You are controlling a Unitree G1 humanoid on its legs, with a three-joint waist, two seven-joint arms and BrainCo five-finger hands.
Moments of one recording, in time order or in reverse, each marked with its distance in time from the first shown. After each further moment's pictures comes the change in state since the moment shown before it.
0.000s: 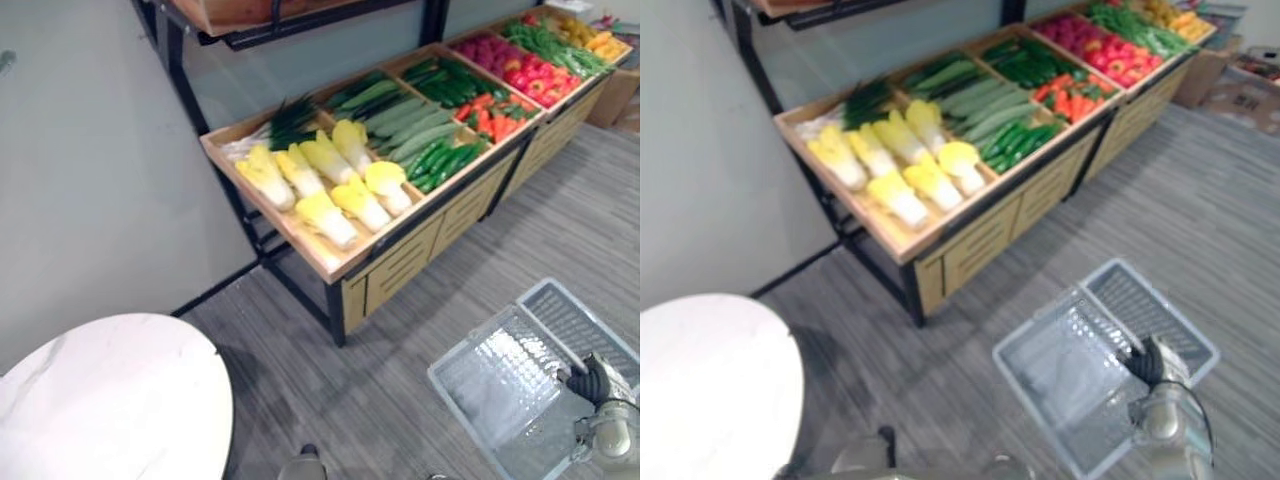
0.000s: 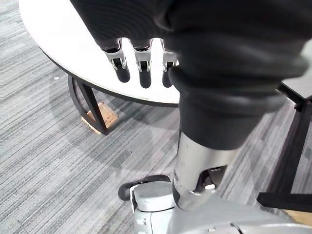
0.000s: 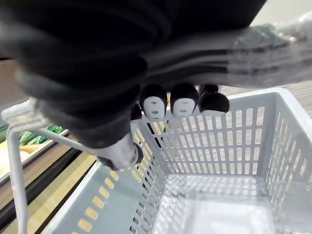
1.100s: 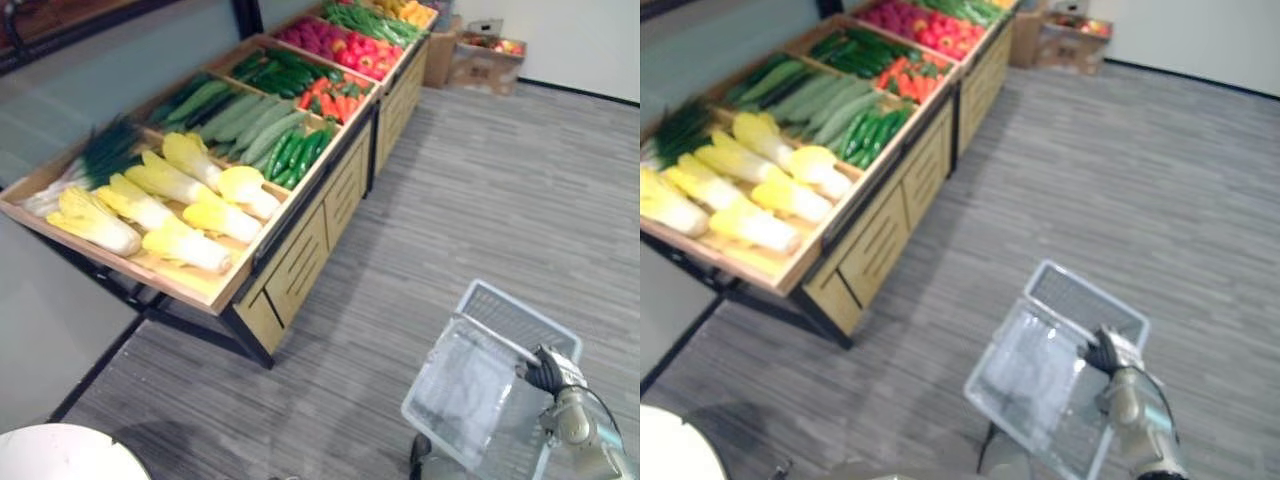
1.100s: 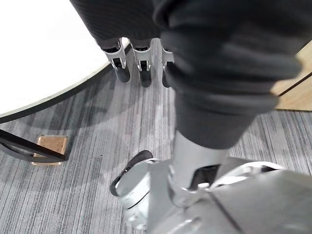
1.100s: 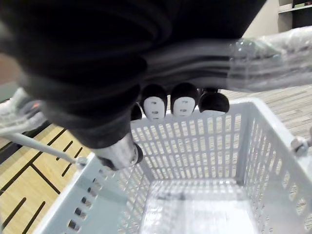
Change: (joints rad) left arm -0.024 0.075 -0.134 0.057 0.128 0.016 -0.009; right arm -0.025 -0.038 0.172 0.040 -0.058 0.007 -0.002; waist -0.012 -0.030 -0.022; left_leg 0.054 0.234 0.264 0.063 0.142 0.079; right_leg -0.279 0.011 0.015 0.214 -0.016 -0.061
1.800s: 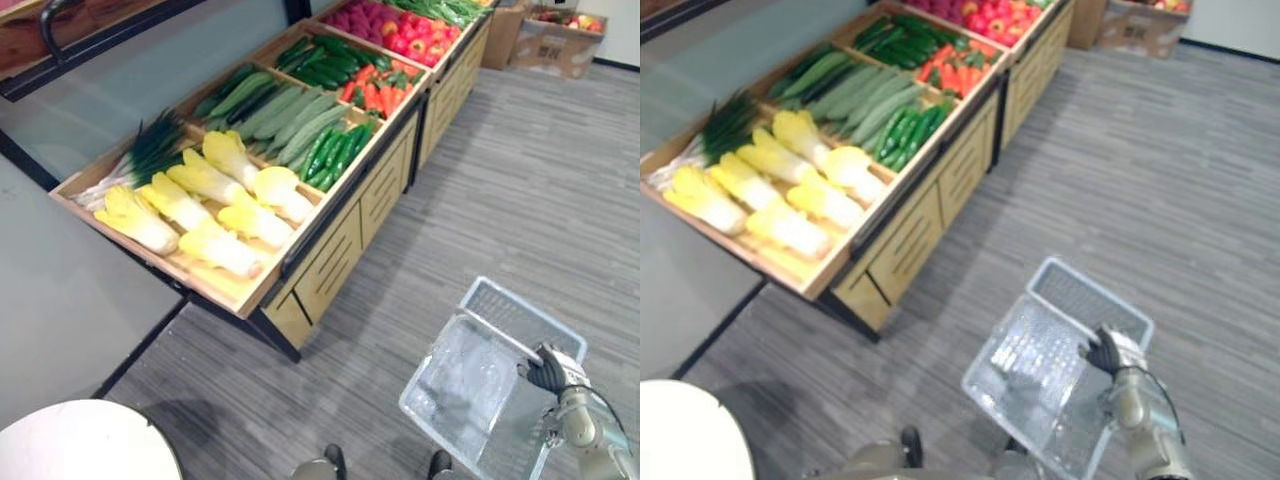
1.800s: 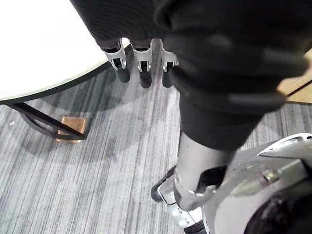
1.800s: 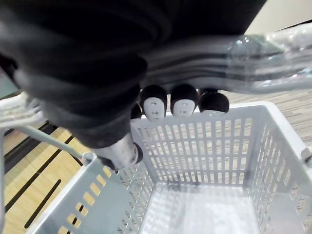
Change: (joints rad) left arm -0.001 -0.071 -0.075 0.027 0.009 0.007 -0.014; right arm -0.024 -0.003 0.023 -0.027 0.000 -0.028 0.002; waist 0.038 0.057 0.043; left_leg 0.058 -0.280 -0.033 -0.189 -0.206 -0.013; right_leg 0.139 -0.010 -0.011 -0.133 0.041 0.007
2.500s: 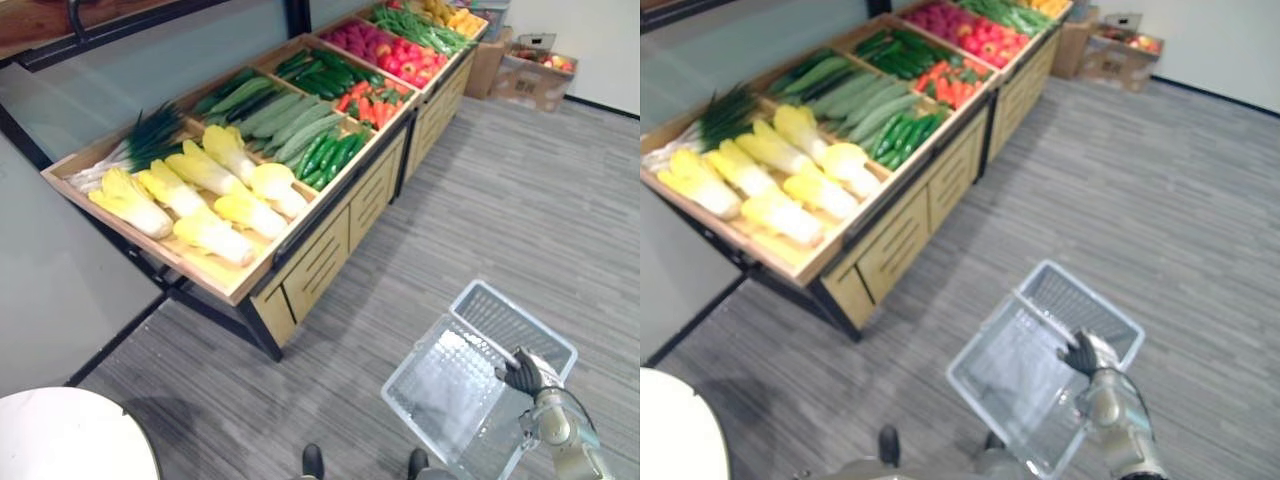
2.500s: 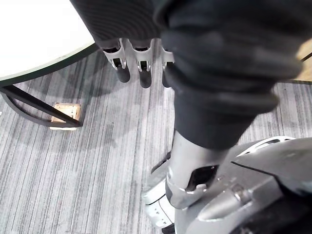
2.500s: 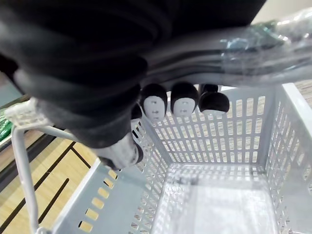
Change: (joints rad) left arm -0.019 0.065 -0.030 0.019 -0.017 0.004 -0.048; right arm -0.013 0.085 0.026 0.006 0.019 0.035 0.021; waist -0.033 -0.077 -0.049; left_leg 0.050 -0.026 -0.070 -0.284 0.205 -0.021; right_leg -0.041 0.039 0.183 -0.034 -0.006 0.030
